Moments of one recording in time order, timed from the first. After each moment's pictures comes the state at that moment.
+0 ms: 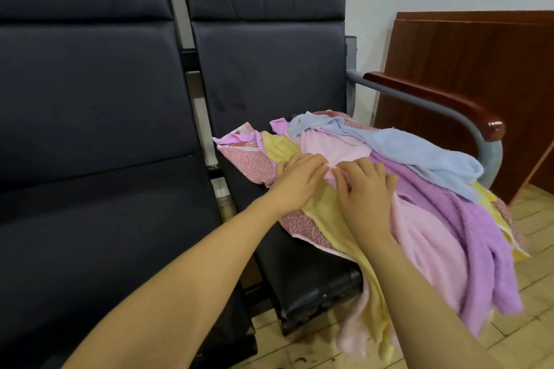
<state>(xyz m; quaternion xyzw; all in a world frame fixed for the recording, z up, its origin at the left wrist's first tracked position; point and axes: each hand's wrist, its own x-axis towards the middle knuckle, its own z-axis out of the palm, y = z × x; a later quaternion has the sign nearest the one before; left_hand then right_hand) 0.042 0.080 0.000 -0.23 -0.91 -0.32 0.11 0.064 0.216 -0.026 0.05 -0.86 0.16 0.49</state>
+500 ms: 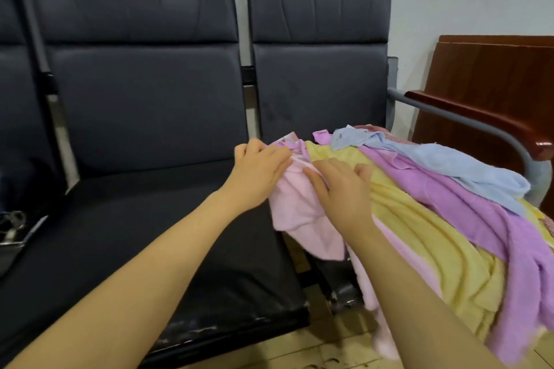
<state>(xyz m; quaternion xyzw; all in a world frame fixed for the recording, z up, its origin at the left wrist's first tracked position) 0.123 -0.068 0.039 -0.17 -0.94 -0.08 0.28 0.112 0.110 0.012 0.22 -0.83 0.20 0.48</state>
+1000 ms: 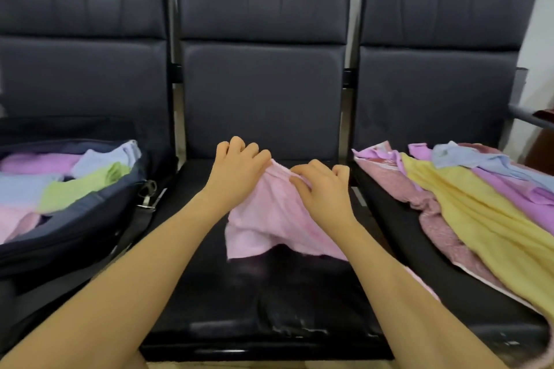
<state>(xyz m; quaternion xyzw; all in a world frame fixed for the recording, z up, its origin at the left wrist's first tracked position) 0.188 -0.268 0.030 0.02 -0.92 0.18 0.34 0.133 -0.090 0.008 0.36 -0.84 0.29 0.28</state>
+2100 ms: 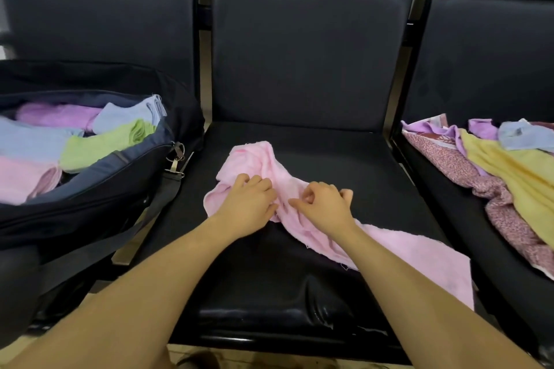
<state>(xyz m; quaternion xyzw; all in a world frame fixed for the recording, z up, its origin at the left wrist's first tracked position) 0.211 -0.318 -0.086 0.00 -0.99 0.02 0.10 0.121 -0.163 -0.088 0.27 -0.94 0.20 0.01</state>
